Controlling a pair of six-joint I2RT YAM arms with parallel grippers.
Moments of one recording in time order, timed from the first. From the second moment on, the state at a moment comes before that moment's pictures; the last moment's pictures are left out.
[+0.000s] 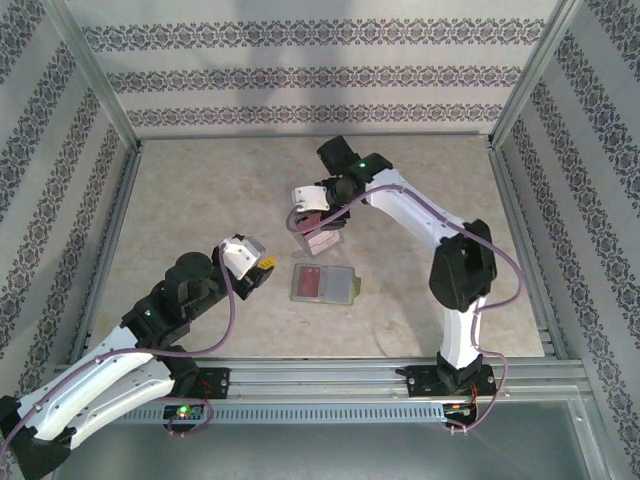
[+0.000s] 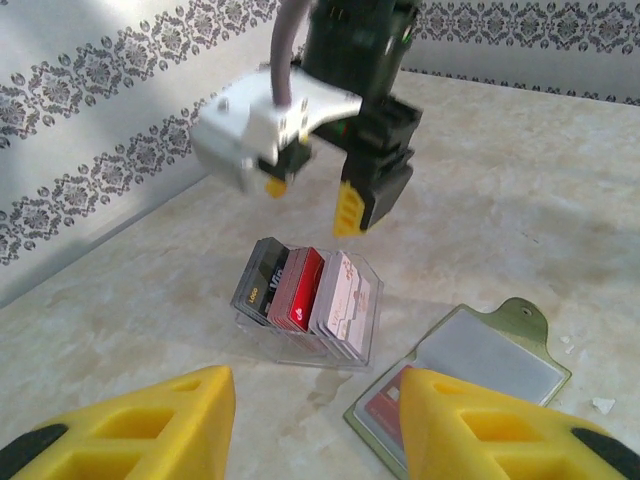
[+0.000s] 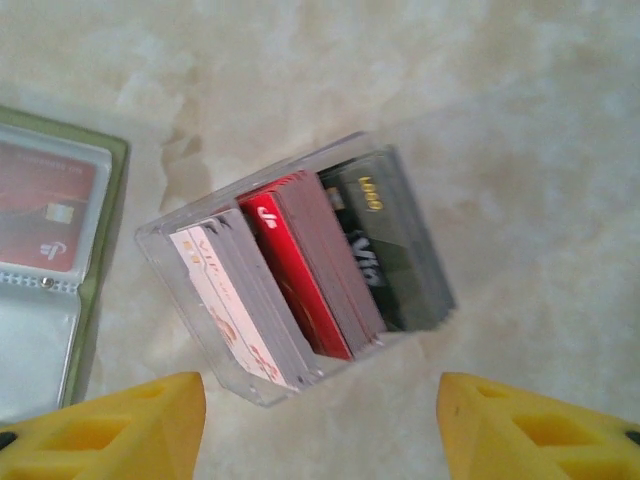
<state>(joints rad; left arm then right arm) -0.73 0.64 0.61 -0.25 -0.08 0.19 0.58 1.90 1.76 -0.93 -0.18 -1.08</state>
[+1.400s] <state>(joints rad) -0.58 0.96 0.74 -0.44 -0.11 -0.50 0.44 0.66 0.71 -0.63 0.19 0.43</state>
